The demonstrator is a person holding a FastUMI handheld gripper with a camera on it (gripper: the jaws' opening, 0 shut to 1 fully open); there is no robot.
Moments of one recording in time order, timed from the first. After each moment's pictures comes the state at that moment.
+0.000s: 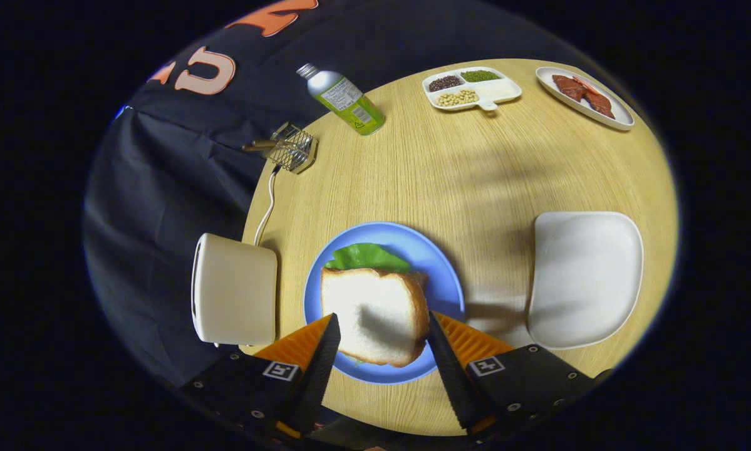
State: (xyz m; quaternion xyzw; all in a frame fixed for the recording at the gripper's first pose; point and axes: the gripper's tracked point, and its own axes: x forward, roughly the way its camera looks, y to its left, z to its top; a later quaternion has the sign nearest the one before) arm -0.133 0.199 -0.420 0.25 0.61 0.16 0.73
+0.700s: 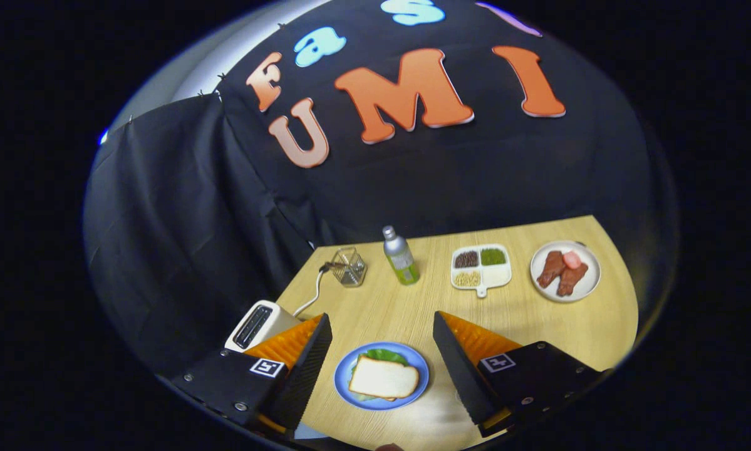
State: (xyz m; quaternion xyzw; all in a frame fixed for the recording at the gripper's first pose) arm -0.036 0.117 -0.167 0.17 0.32 0.19 0.91
